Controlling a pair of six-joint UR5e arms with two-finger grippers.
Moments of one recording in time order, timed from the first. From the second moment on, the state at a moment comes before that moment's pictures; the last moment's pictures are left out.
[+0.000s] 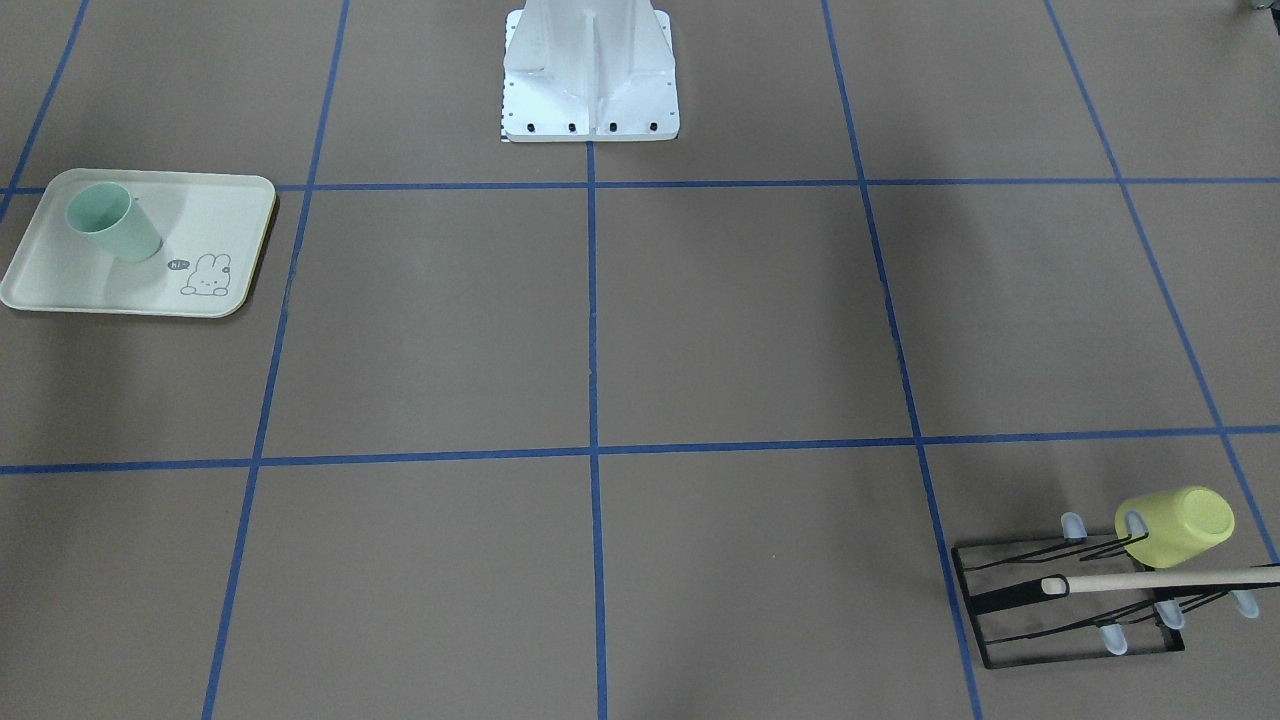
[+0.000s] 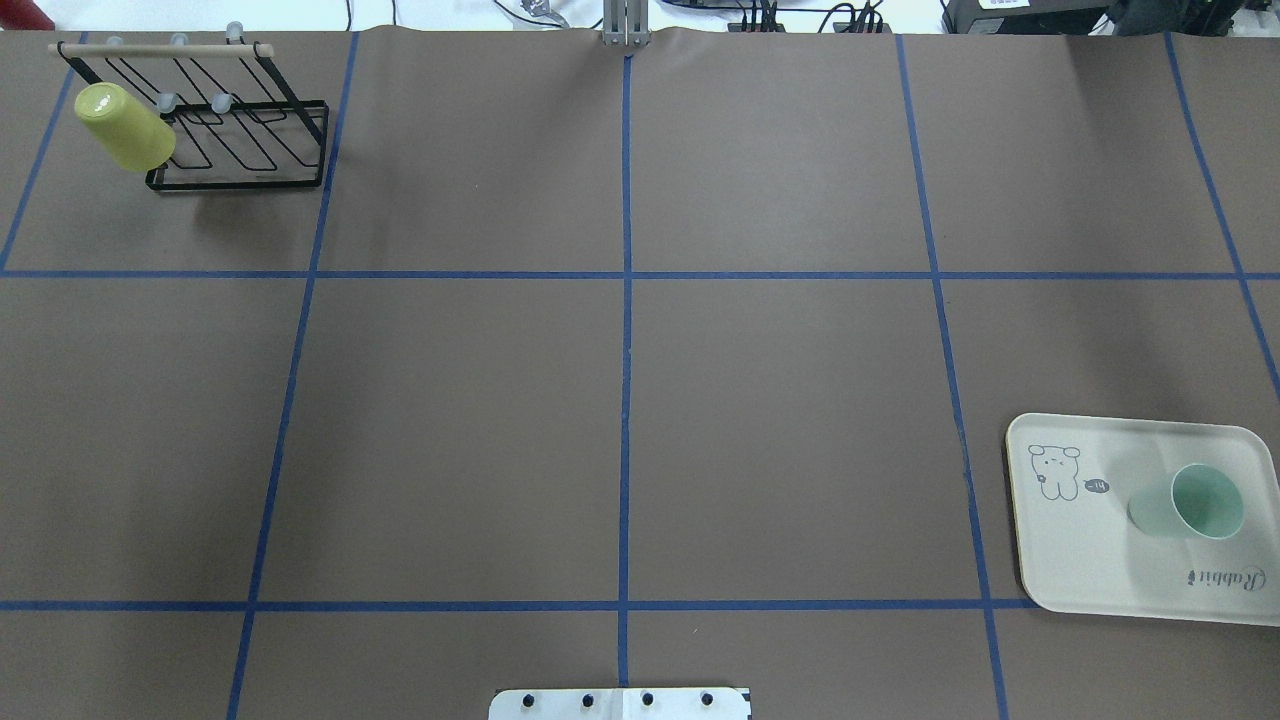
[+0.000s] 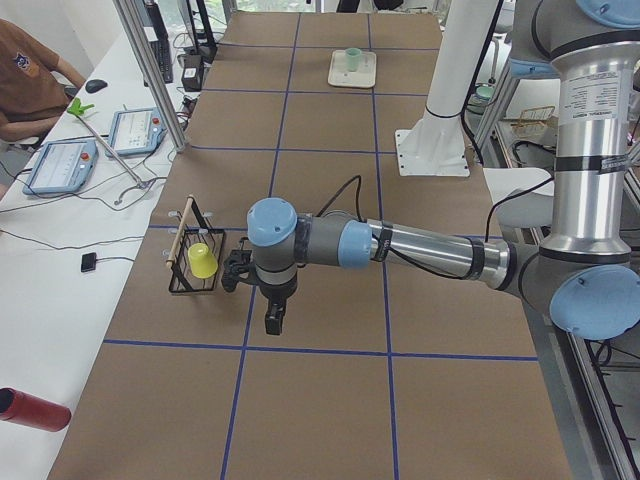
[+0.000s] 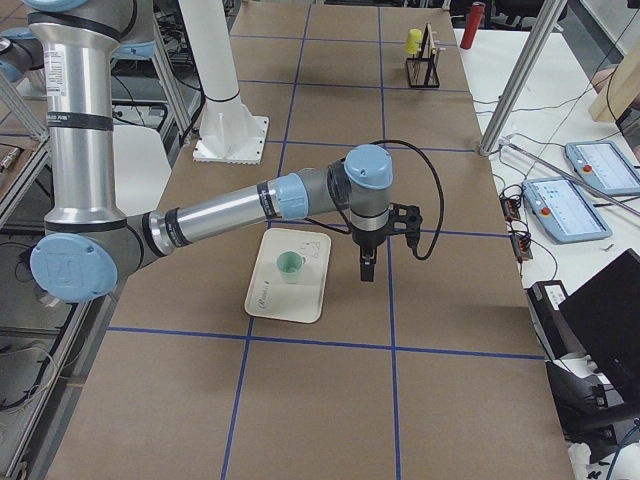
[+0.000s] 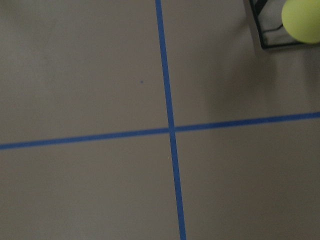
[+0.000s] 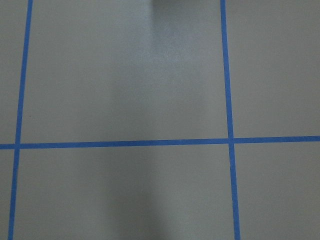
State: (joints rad) left arm -1.56 -1.50 -1.81 -1.47 -2.32 0.03; right arm 1.49 -1.59 1.91 -1.68 2.32 0.28
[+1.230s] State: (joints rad) left arm -1.55 -1.47 -1.84 -1.46 -2.36 0.02; right arm 1.47 -1.65 1.90 -1.73 2.32 0.15
